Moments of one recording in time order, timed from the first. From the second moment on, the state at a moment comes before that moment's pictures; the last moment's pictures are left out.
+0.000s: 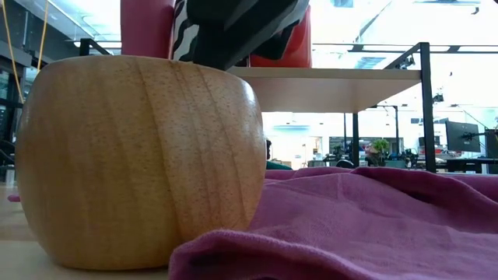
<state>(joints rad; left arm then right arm) -0.59 0.29 1.02 -0.73 -0.59 -0.01 0.50 2.35 2.13 -0.91 -0.13 0.42</state>
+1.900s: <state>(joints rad) -0.59 0.28 1.02 -0.73 -0.59 -0.01 0.50 2.39 2.13 -0.92 -0.17 0.33</state>
